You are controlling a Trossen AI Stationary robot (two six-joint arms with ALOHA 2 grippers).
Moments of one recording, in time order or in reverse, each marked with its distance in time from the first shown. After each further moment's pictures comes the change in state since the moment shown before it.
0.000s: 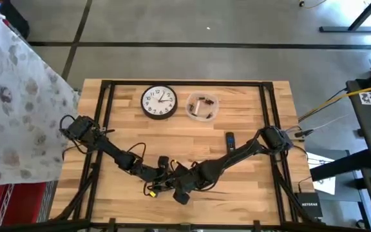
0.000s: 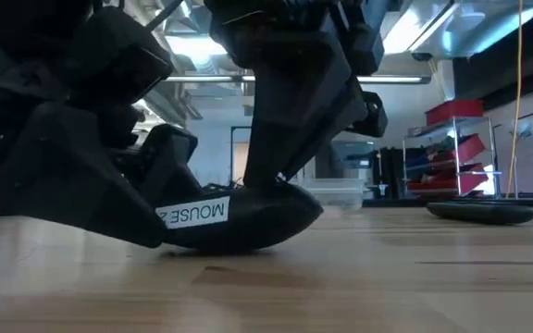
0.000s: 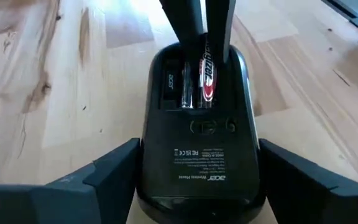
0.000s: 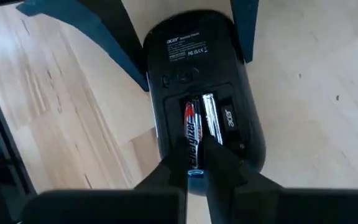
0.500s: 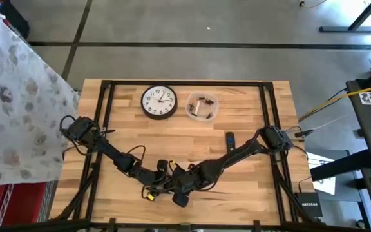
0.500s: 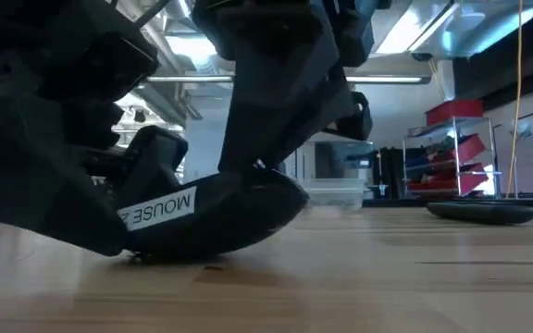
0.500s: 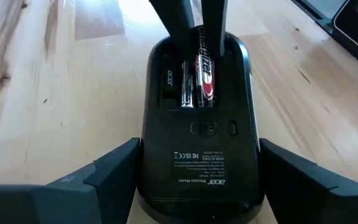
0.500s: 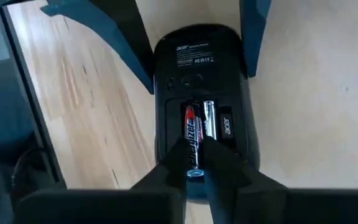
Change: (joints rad) left arm -0.003 0.003 0.007 -0.003 0.004 -0.039; right arm -0.008 0.002 -0.002 0.090 -0.025 -0.078
